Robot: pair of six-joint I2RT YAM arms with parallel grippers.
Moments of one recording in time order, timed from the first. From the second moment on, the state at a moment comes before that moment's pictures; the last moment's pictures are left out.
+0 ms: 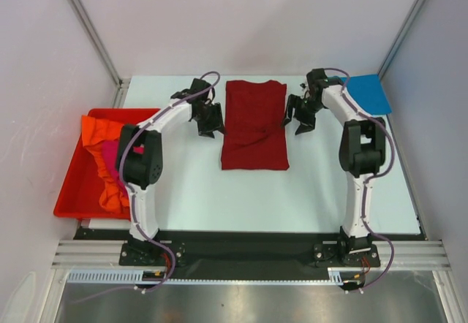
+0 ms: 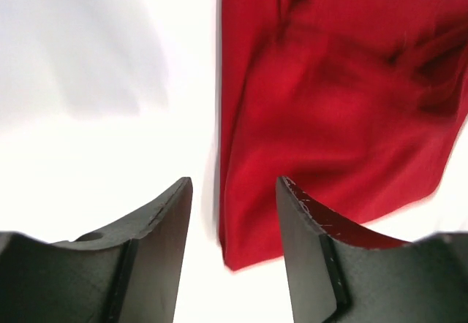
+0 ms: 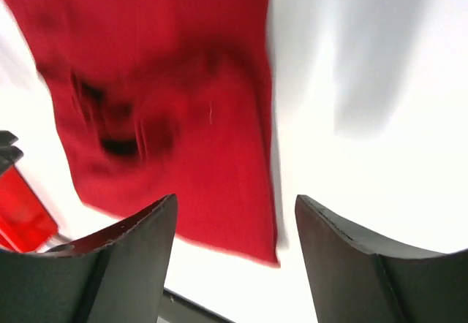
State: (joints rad) left arm -0.34 2.09 1.69 -0.70 0.21 -0.48; right arm 0.16 2.22 1.93 -0.95 -0.40 0.37
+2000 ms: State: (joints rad) left arm -0.34 1.79 0.97 -0.19 0.57 -0.59; right arm 0.23 1.87 1.15 -0.60 -0.49 0.36
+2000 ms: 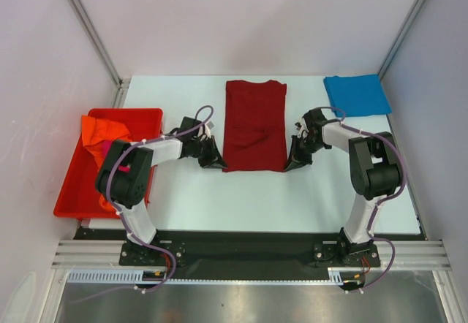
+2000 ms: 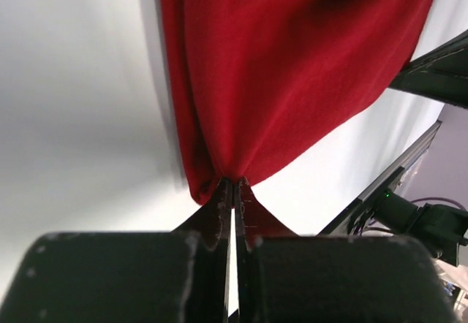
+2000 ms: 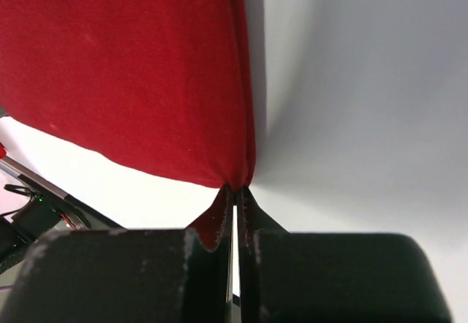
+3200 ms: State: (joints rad) left arm -0.47 1.77 1.28 -0.46 0.26 -0.36; right arm 0.23 1.98 1.52 -0.81 -0.28 0.31
